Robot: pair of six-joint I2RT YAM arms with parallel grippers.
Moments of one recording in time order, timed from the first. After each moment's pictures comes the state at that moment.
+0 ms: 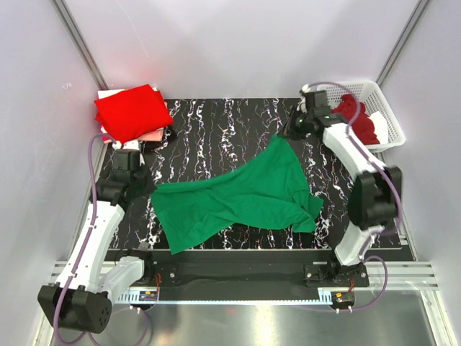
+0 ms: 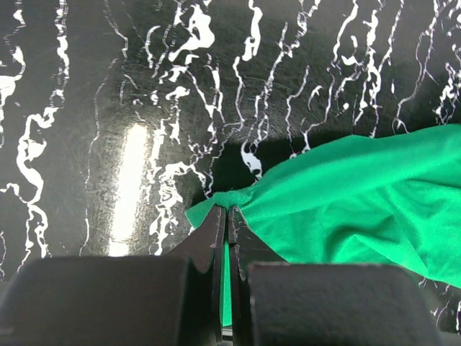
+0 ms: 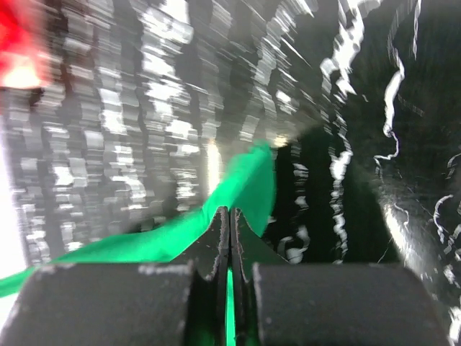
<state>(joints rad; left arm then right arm) -0.13 0.94 0.91 -0.84 -0.11 -0.37 0.21 1.84 1.51 -0.49 -0.28 0.49</state>
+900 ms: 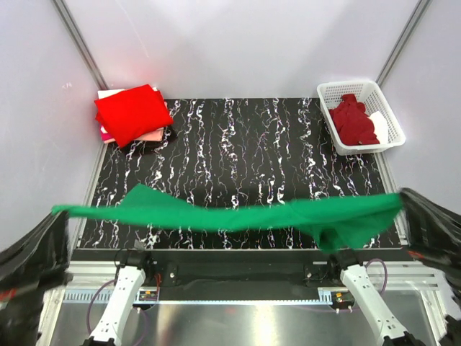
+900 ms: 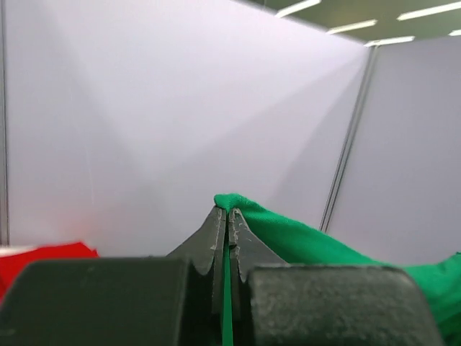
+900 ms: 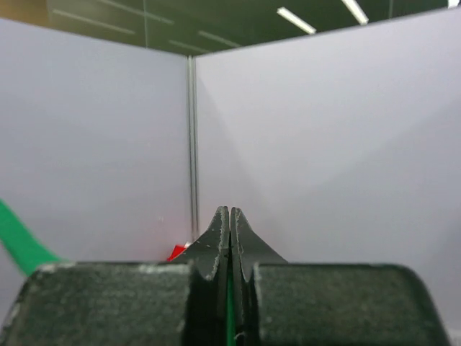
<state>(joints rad) -0.08 0.39 1.73 -0.78 0.17 -0.33 0.21 0.45 1.61 -0.48 -0.33 0.31</state>
